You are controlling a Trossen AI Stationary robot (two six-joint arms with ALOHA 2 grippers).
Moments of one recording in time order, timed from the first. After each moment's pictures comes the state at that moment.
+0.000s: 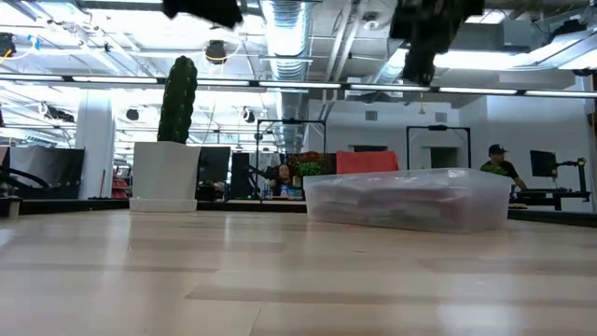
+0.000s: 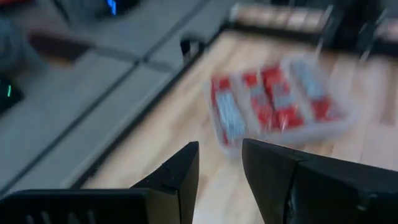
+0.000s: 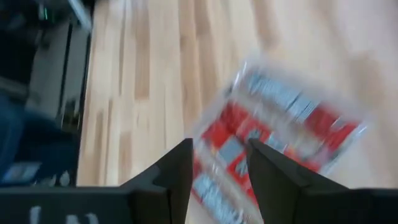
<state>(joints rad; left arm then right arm) -0.18 1.18 1.10 -0.47 -0.75 -0.25 -0.71 1.45 1.45 -1.20 -0.67 -0.36</state>
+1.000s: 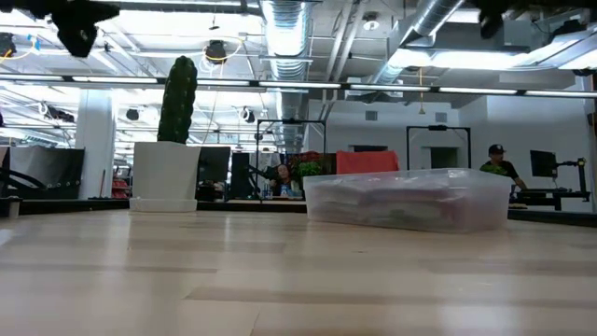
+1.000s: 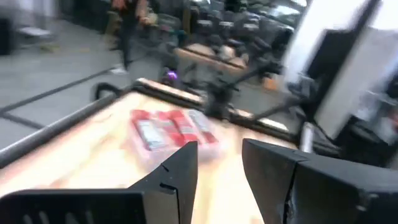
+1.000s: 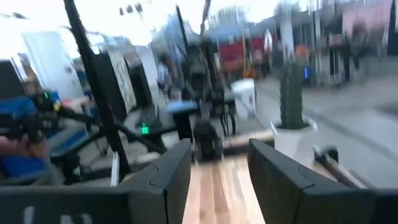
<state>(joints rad) -0.09 0.01 0.55 -0.45 -0.27 -0.28 -0.73 0.44 0.65 -0.07 -0.73 0.28</state>
